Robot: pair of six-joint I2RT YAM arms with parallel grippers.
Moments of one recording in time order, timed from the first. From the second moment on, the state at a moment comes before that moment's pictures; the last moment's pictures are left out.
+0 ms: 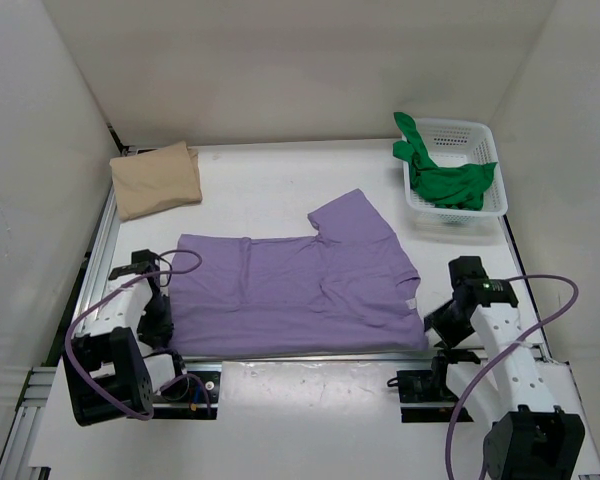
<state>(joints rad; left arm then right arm) 0.22 1.17 0.57 -0.99 -0.17 0.00 0.02 0.82 0.59 -1.24 0.06 0.98</state>
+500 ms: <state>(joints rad) 0.29 1.24 0.90 -1.02 -0.24 0.00 0.09 1.11 1.04 -1.20 0.05 0.75</state>
